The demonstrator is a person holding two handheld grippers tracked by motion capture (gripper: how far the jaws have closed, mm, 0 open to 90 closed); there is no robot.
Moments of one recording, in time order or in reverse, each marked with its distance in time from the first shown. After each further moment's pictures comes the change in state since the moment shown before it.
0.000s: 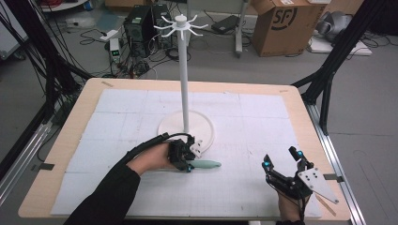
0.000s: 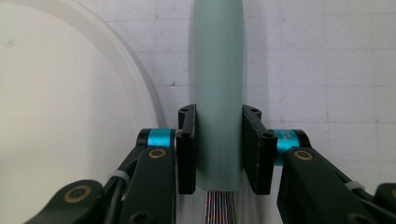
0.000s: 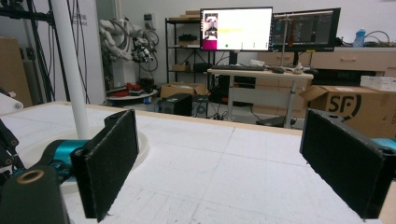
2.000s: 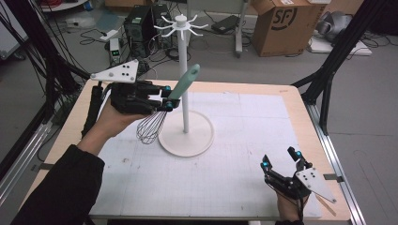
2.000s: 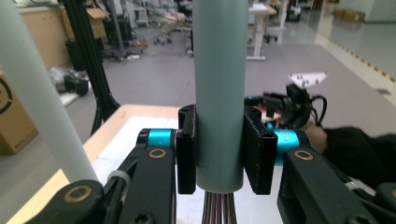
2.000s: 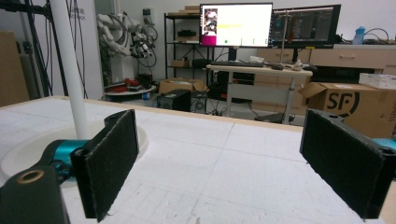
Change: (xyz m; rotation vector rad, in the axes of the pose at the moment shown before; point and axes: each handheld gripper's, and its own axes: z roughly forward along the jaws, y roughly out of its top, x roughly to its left) left arm 0.020 -0.015 -0.225 -0.932 0.118 -0.145; right arm 0.002 -0.002 0.002 0.017 -0.004 -0.008
